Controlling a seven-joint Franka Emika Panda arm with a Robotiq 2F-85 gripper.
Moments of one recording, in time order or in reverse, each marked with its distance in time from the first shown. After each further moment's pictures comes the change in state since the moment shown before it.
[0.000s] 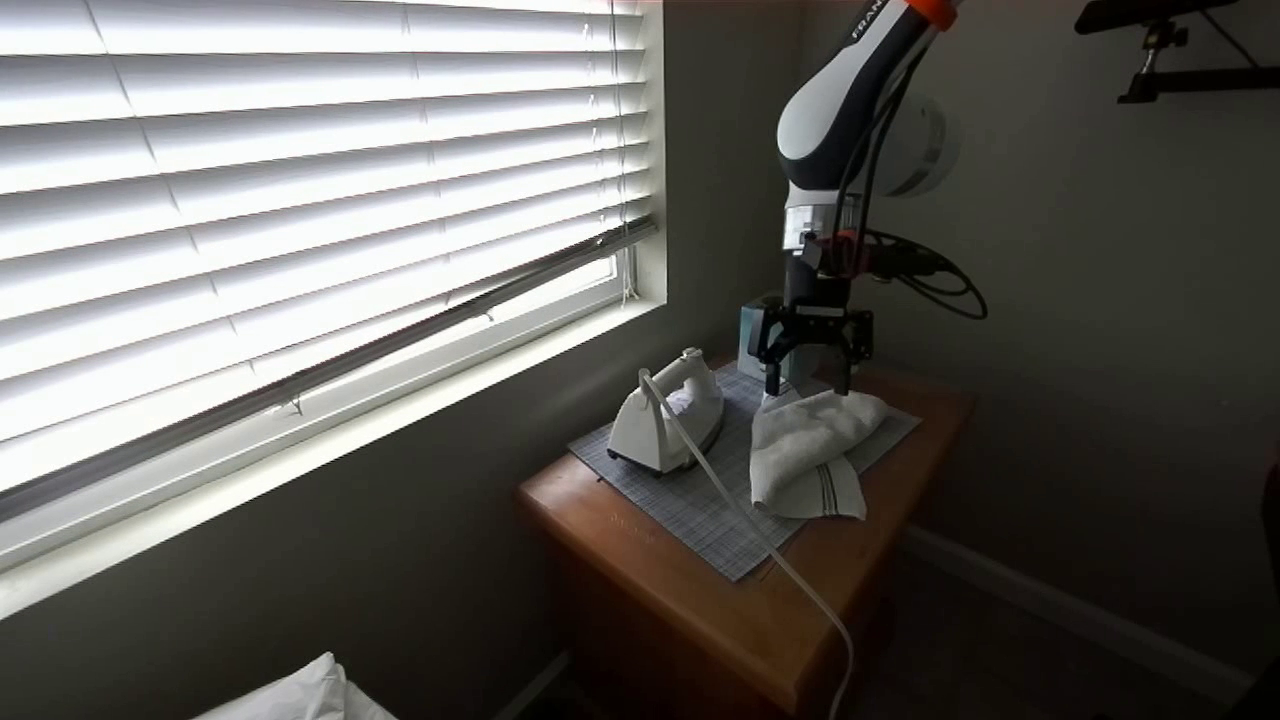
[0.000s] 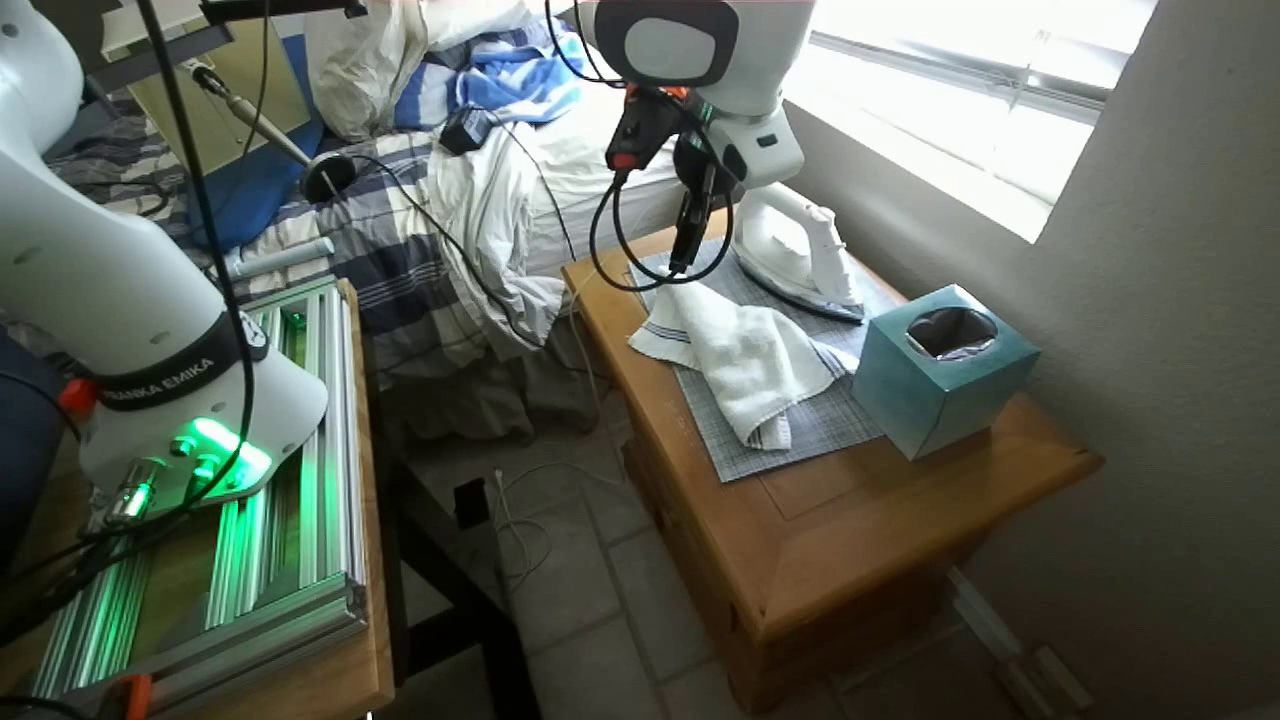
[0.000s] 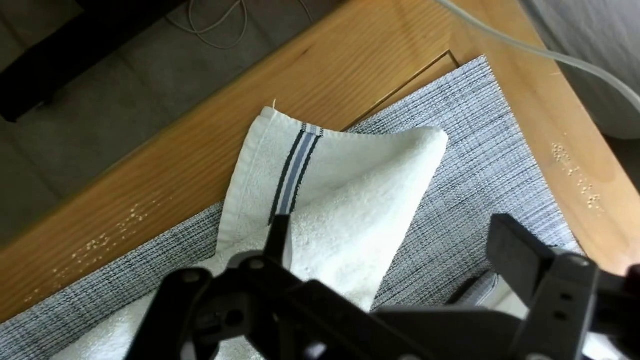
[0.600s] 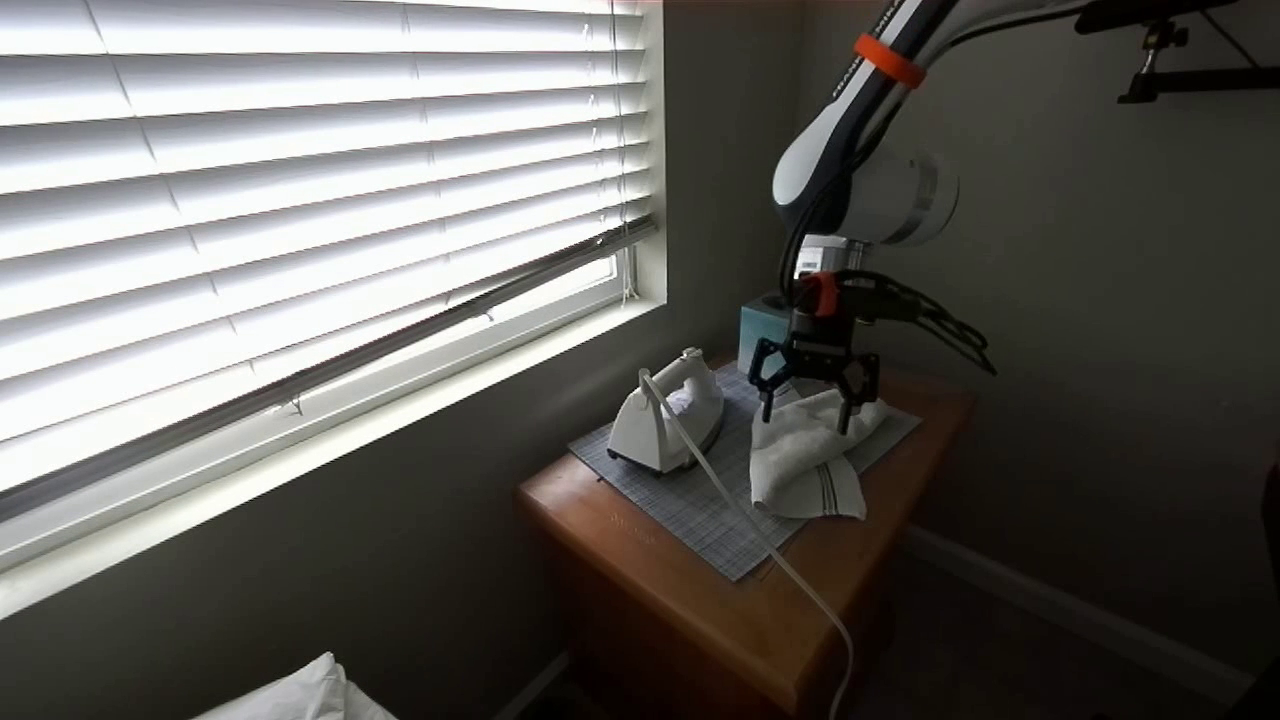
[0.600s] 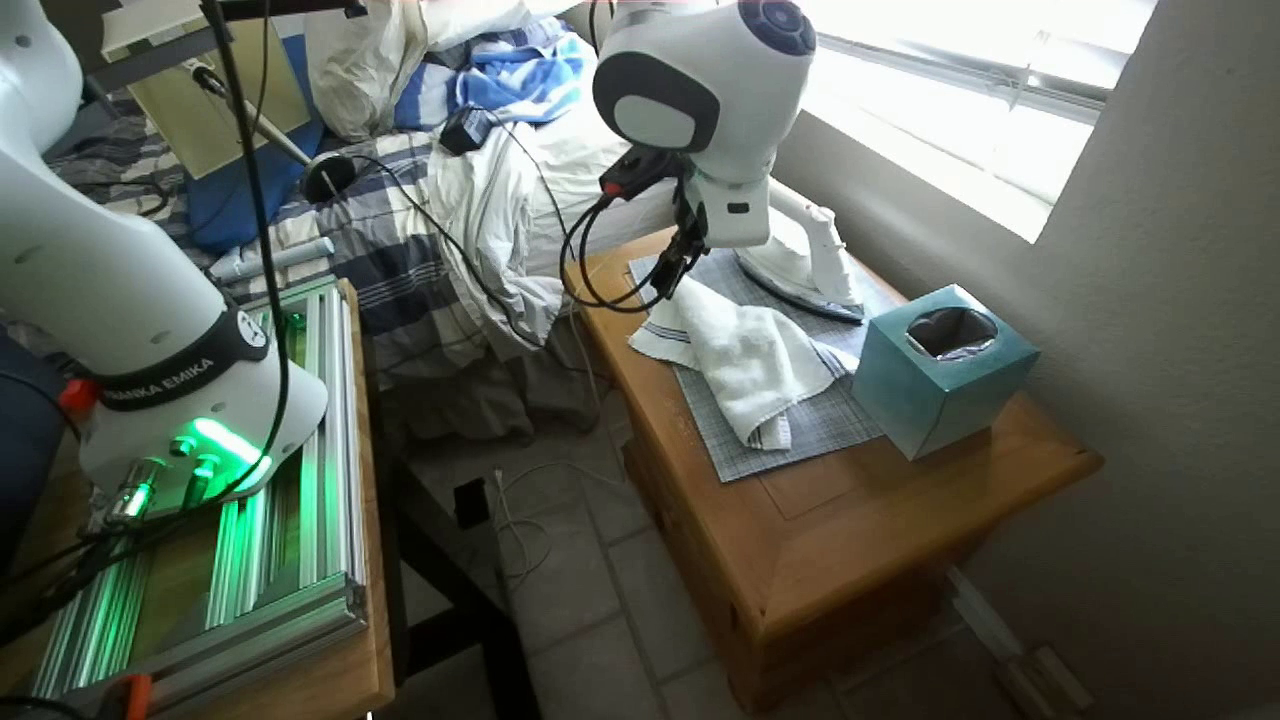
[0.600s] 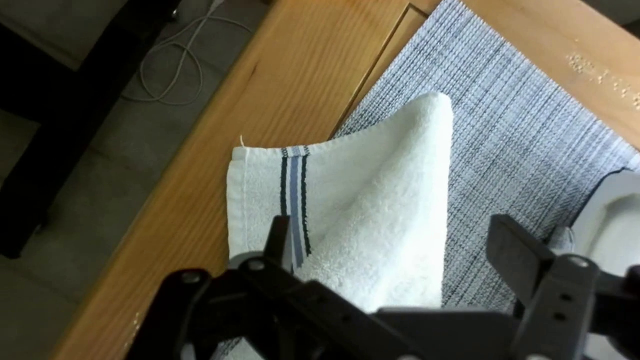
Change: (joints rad) arm 0.004 0.104 -0.011 0.000 0.207 0.095 0.180
